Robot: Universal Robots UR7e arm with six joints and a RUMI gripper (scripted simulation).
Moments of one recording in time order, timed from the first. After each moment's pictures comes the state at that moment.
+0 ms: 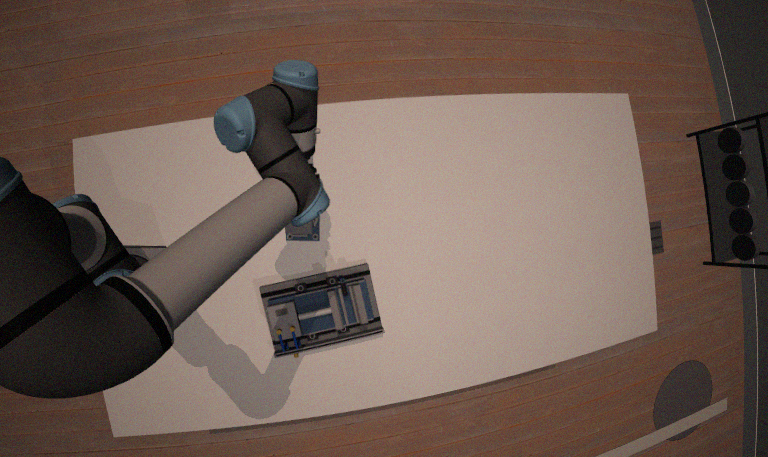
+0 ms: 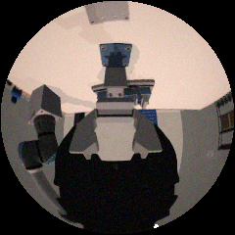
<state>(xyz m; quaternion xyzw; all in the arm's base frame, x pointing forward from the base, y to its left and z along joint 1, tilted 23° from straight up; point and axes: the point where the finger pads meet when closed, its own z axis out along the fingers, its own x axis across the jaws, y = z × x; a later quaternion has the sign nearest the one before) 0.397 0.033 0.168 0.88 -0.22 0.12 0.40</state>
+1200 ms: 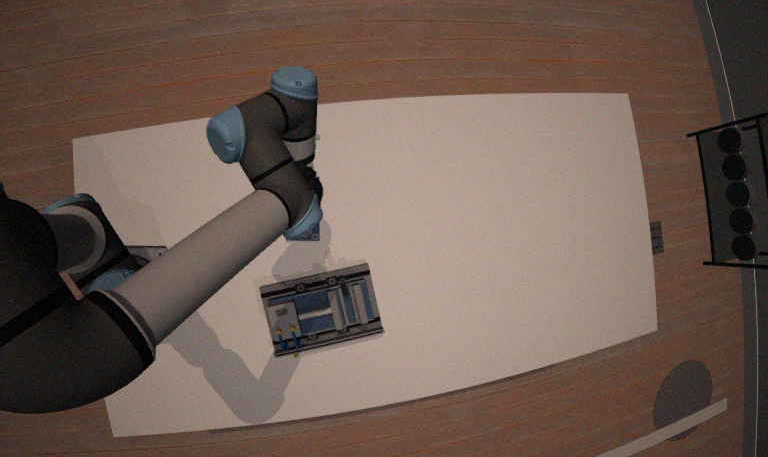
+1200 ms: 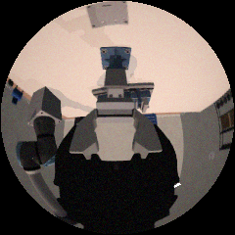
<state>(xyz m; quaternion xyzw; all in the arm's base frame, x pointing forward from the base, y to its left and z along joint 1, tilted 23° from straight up) 0.396 0.033 0.168 0.90 -0.22 0.13 0.36</state>
